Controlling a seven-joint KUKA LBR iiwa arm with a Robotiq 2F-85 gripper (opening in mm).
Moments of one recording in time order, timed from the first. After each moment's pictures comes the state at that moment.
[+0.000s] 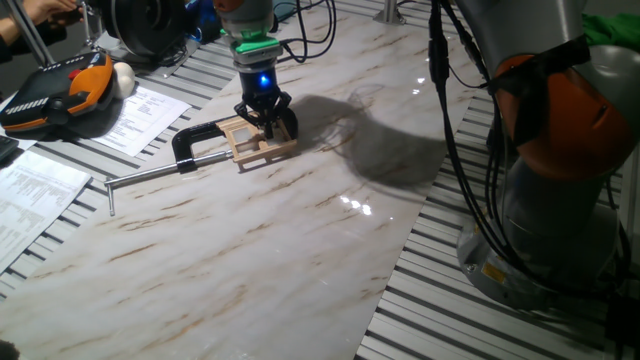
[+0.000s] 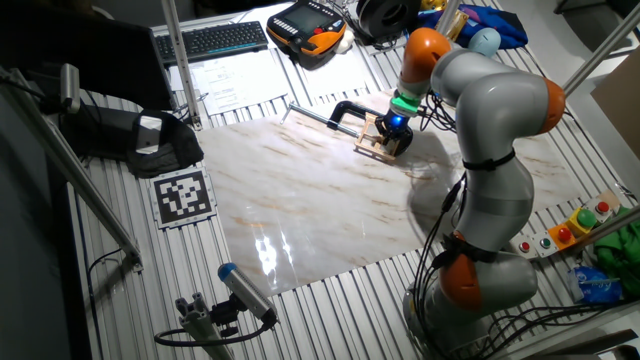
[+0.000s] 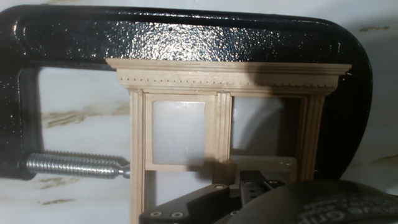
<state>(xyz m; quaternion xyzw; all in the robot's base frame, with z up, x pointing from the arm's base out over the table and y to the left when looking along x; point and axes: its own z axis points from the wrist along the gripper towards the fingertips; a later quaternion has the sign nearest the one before) 0.569 -0.068 0.046 -0.33 -0.94 -0.05 0.08</state>
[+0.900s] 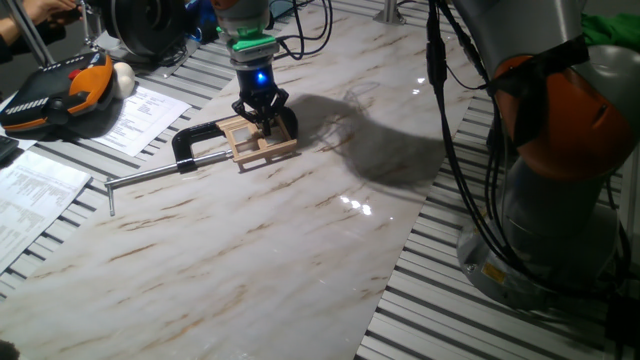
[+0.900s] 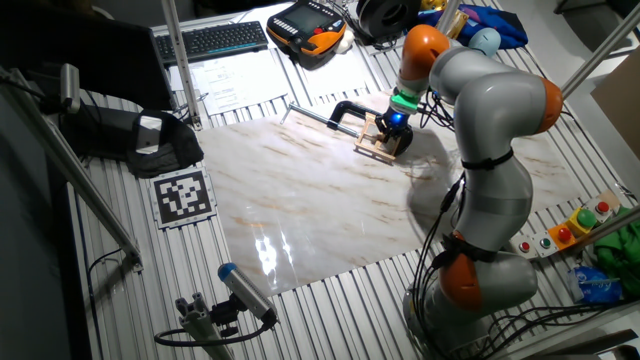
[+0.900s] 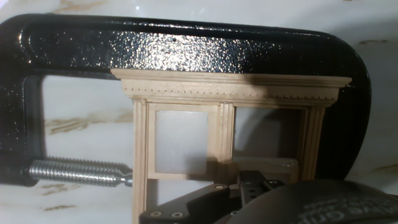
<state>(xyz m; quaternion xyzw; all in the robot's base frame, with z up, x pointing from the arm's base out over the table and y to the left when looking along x) 0.577 -0.072 0.048 -0.32 -0.94 -0.04 0.08</state>
